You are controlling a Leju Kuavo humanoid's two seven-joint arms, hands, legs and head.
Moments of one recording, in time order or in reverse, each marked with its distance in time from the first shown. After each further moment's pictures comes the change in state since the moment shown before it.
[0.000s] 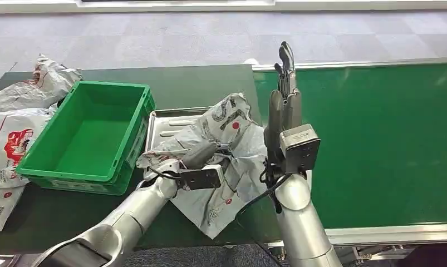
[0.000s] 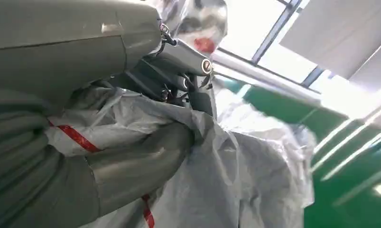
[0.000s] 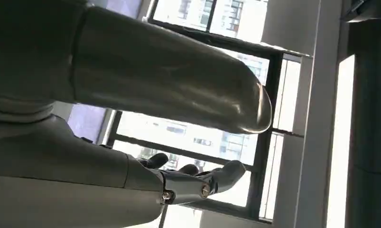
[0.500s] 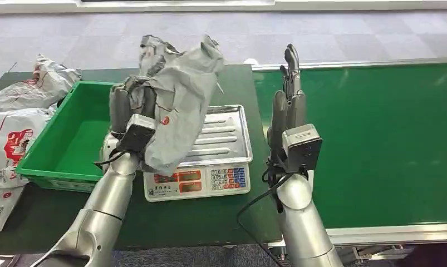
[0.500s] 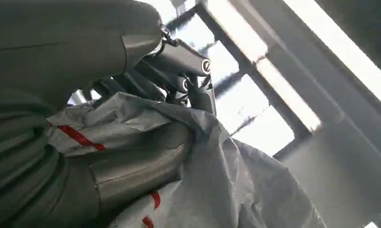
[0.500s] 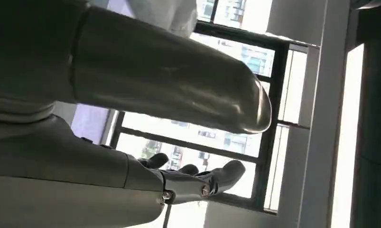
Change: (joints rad) left arm 0.055 0.064 0.276 -0.426 0.072 0.588 0.026; right arm 0.003 -0.005 -0.012 0.017 -0.001 -0.023 -0.009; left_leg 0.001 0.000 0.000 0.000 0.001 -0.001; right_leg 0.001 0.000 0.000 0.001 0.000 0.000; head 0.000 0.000
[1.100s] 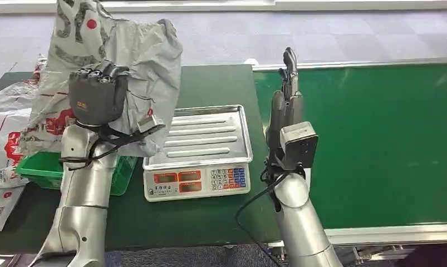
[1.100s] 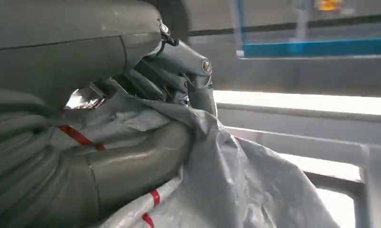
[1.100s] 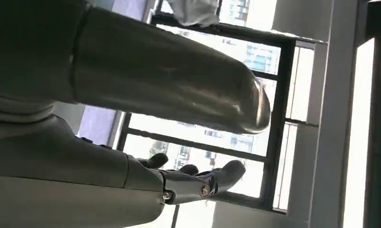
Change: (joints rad) left arm -0.014 -0.023 0.274 -0.149 -0.804 0.201 0.079; right arm -0.011 0.003 0.001 0.042 -0.020 -0.011 -0.005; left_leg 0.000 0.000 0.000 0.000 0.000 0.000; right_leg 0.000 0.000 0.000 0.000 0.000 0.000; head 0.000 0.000
